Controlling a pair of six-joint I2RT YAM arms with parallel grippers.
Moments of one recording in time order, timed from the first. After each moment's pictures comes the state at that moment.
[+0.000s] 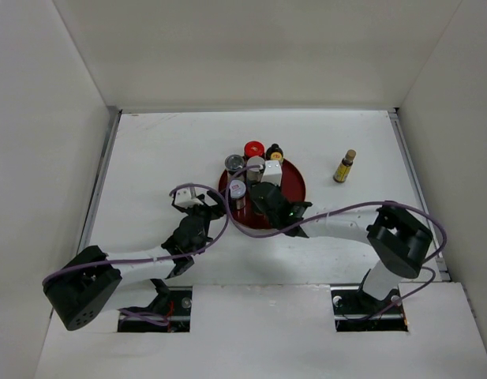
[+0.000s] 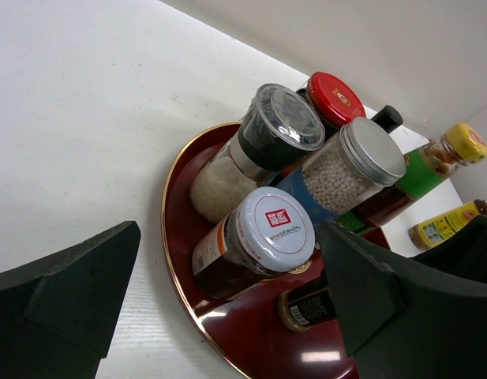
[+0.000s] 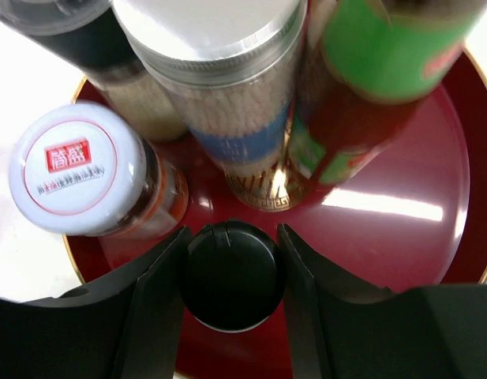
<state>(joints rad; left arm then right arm) -0.82 1.15 0.19 0.94 -0.71 -0.57 0.96 1.64 0.93 0.09 0.64 0.50</state>
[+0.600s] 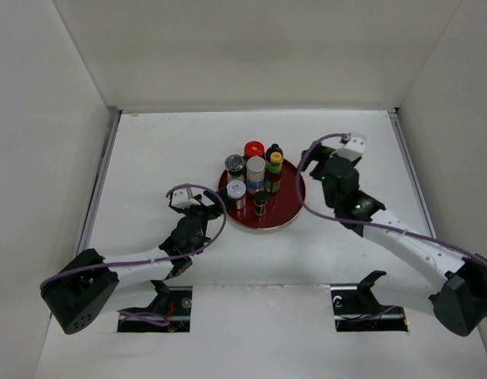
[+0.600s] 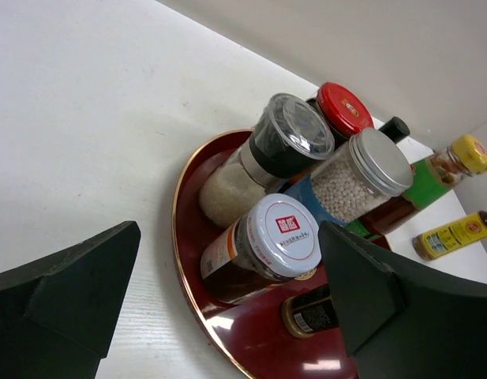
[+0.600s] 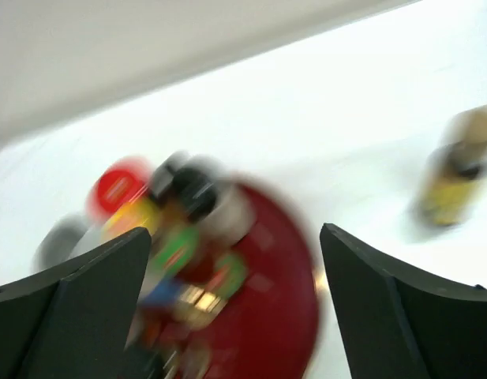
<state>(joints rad) -0.80 1.13 0.18 0.93 -0.72 -0.58 0.67 1.13 0.80 0.11 0.64 0.49</state>
